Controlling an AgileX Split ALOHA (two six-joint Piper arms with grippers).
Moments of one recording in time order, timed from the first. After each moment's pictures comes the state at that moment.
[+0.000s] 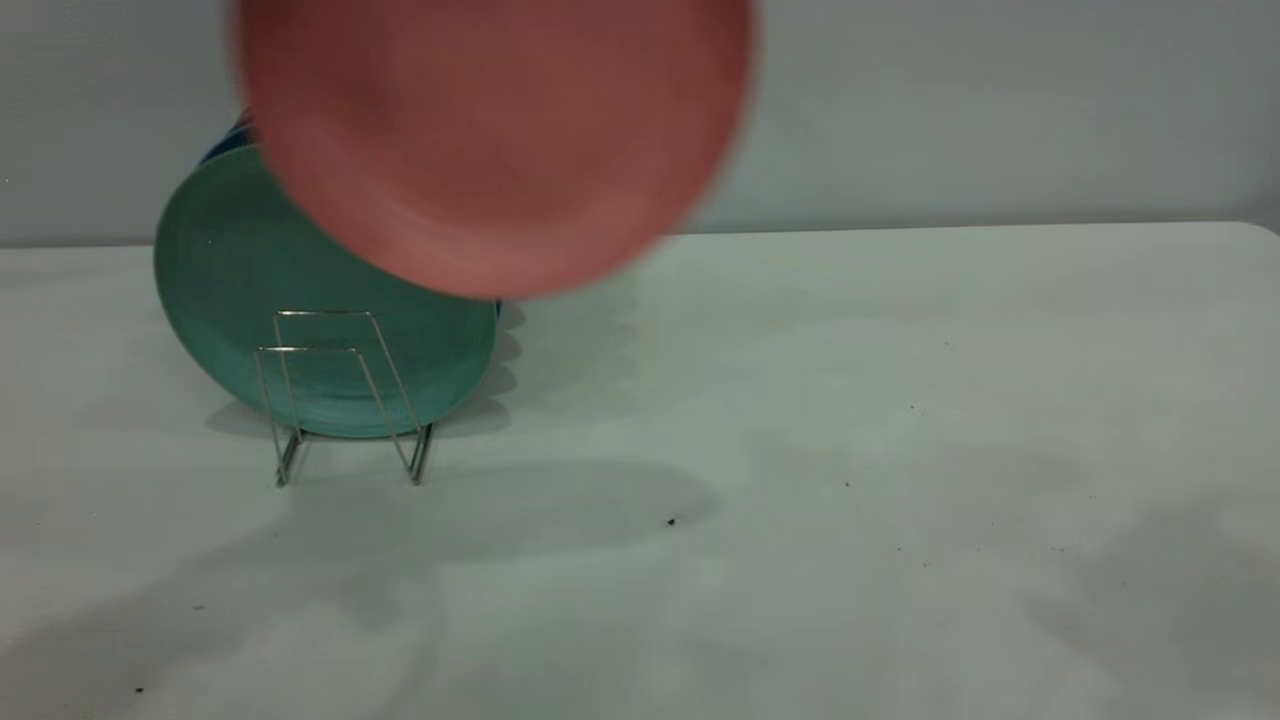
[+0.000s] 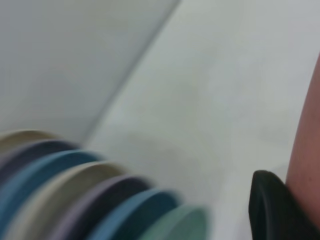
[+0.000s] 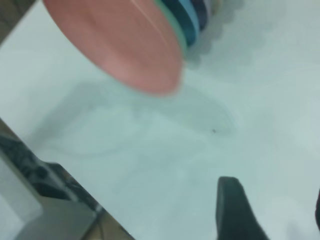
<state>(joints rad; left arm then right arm) -0.17 1.50 -1.14 -0.84 0.50 1.47 -0.13 1.30 -1.24 0.81 1.21 -0.81</state>
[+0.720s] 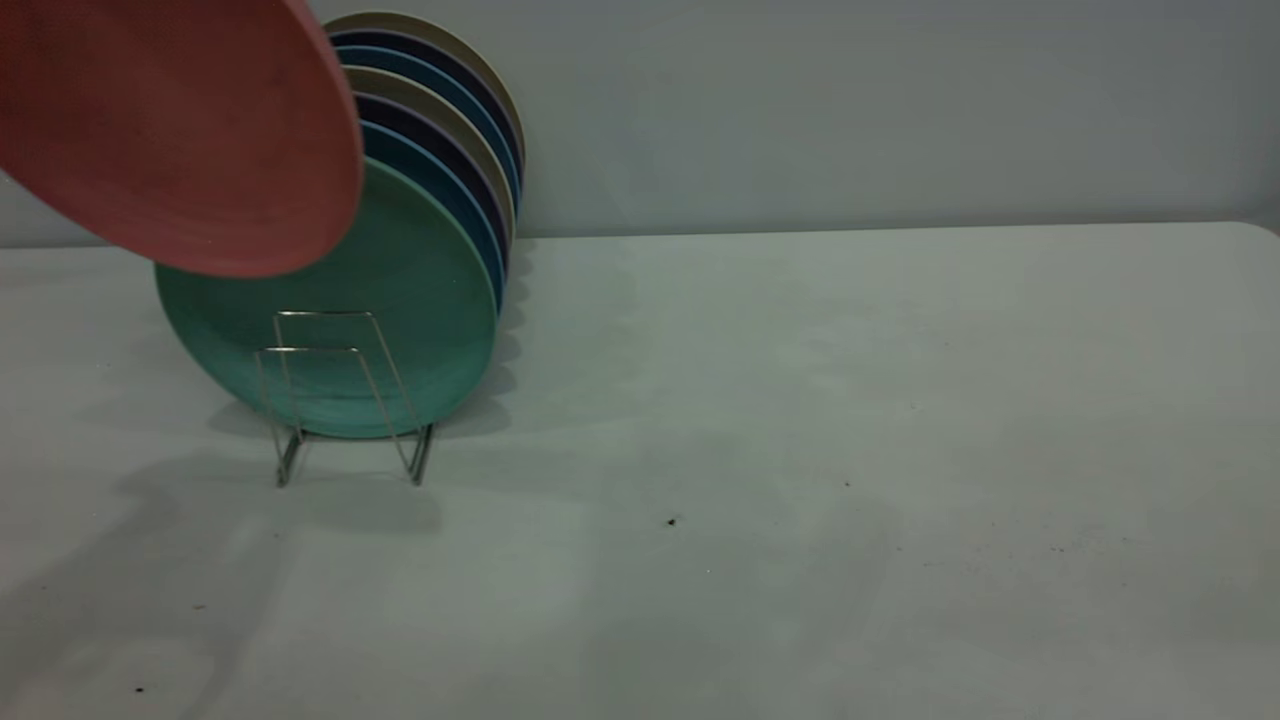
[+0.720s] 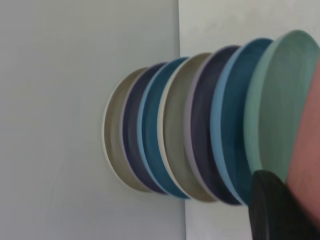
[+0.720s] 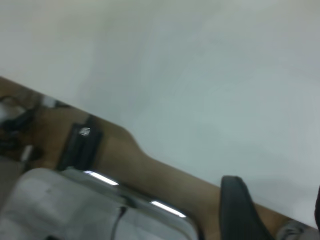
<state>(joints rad) 0.03 1.44 -1.14 -0.65 0.56 2.09 -0.13 0.55 -0.62 0.43 1.22 -0.53</state>
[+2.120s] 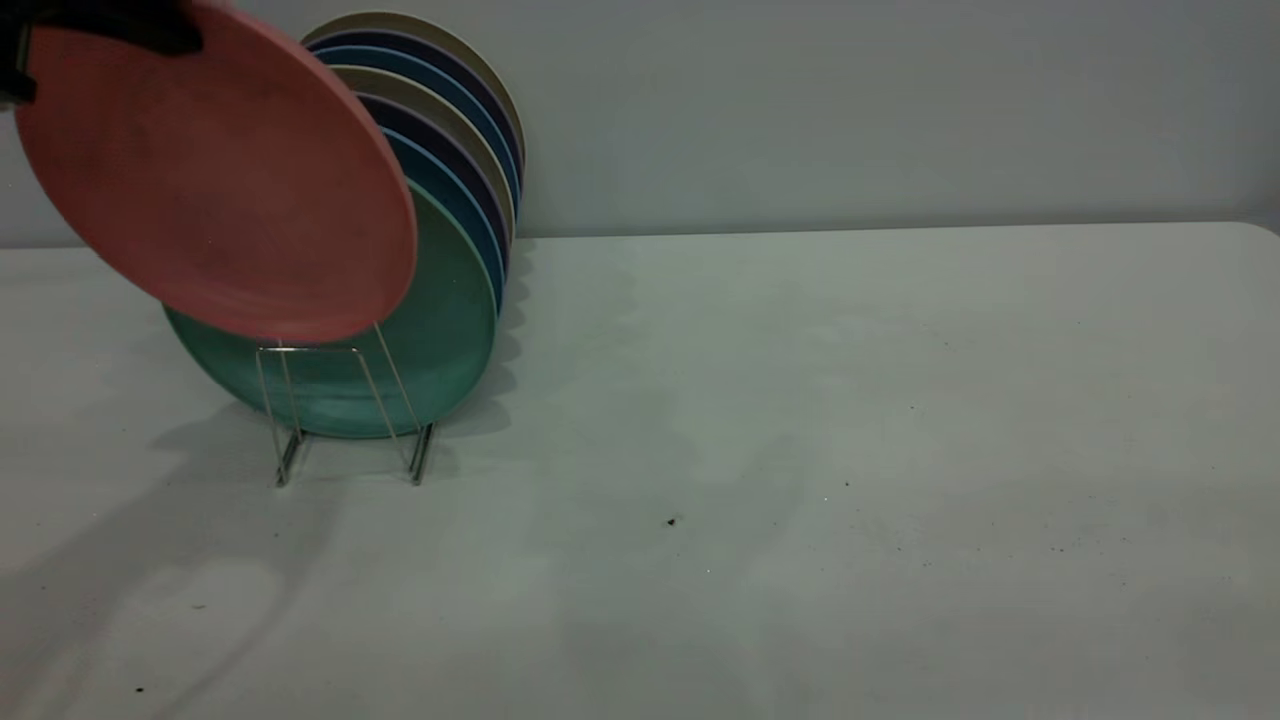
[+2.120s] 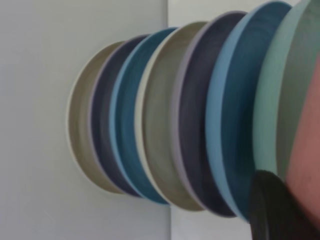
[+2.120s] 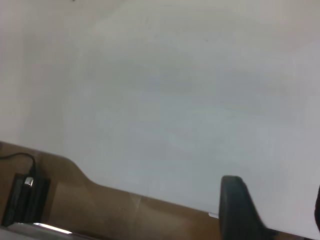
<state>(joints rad) -0.03 1.65 -1.14 -0.64 0.35 2.10 -0.13 0.32 -0.49 0.31 1.13 -0.39</state>
